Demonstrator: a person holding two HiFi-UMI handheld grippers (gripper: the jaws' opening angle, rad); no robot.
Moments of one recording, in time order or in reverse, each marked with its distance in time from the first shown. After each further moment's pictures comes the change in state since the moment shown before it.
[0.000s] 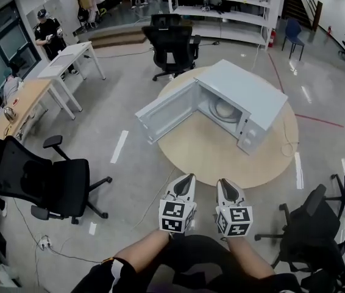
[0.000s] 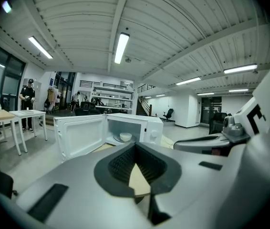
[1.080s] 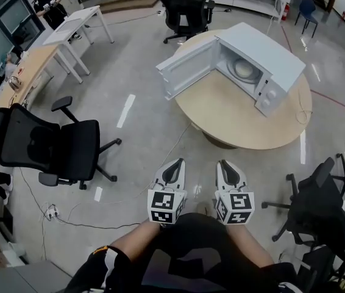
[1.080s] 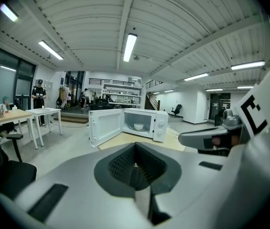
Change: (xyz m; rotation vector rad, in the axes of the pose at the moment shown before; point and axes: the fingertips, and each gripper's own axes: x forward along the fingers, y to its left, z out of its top) left arm -0.150 0.047 -0.052 -0.028 0.058 0.113; right arm -0.054 0.117 -0.039 0.016 0.057 0.052
